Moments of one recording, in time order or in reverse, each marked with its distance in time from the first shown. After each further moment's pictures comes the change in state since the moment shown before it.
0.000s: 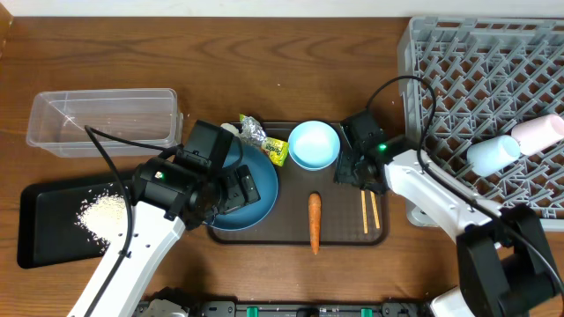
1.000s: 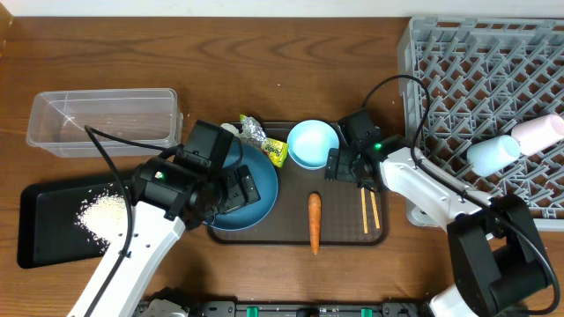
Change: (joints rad) left arm 0.000 0.000 0.000 0.000 0.000 0.000; right arm 0.000 0.039 0.000 0.062 0.016 -0.030
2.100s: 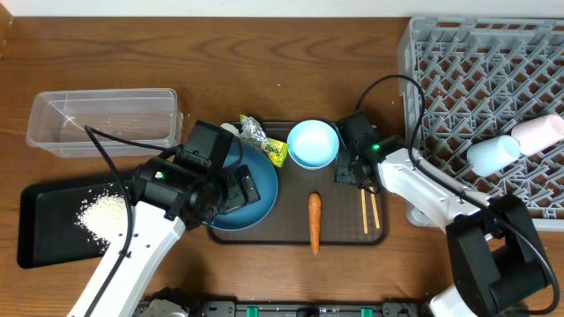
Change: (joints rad) left arm 0.000 0.000 0.000 0.000 0.000 0.000; right arm 0.013 0.000 0.000 -0.006 0.040 -0.058
